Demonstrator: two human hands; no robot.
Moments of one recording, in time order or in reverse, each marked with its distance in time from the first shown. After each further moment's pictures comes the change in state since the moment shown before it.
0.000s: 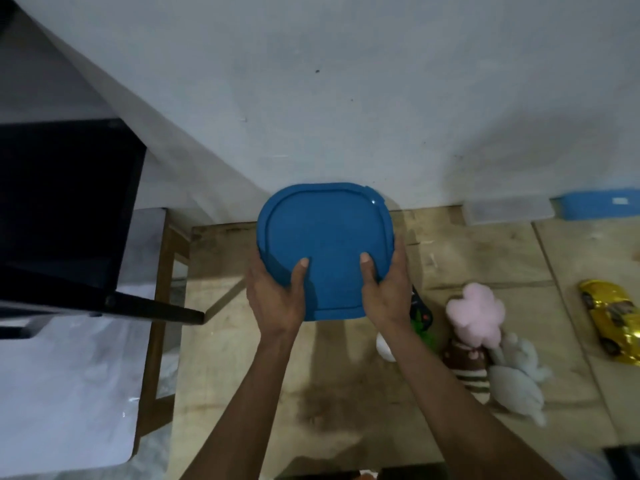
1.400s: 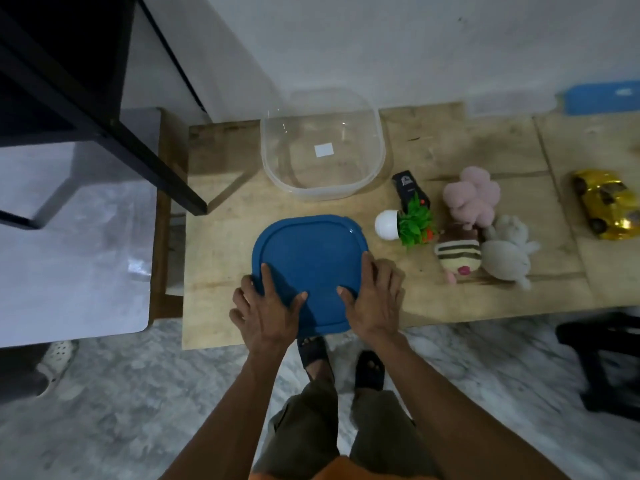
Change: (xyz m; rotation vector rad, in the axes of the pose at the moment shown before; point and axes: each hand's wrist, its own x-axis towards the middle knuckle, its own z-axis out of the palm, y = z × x) left_hand -0.179 -0.152 -0.071 0.833 -0.366 -0.102; right_hand -0.193 0.133 0.007 -0.729 -0.195 -0.022
